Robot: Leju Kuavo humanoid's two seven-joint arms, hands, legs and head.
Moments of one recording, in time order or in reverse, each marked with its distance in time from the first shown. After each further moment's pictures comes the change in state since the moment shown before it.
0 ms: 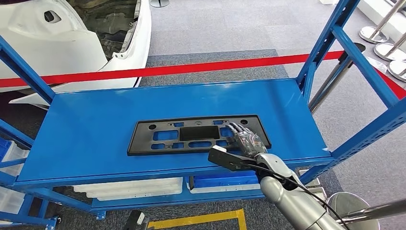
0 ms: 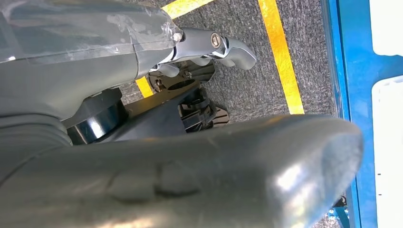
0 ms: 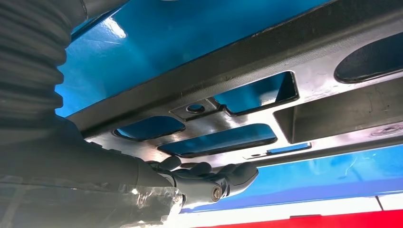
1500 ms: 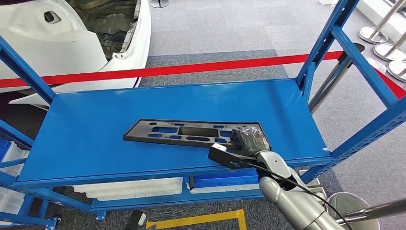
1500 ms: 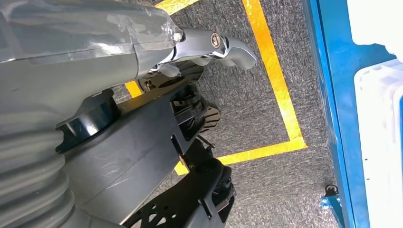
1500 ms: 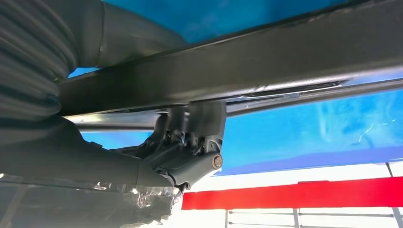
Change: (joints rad) left arm 0.003 0.000 -0.023 0.000 -0.019 -0.019 -0.061; right arm -0.006 0.008 -0.003 0.012 0.120 -0.030 0.013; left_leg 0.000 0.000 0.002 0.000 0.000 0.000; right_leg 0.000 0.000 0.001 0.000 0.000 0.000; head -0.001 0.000
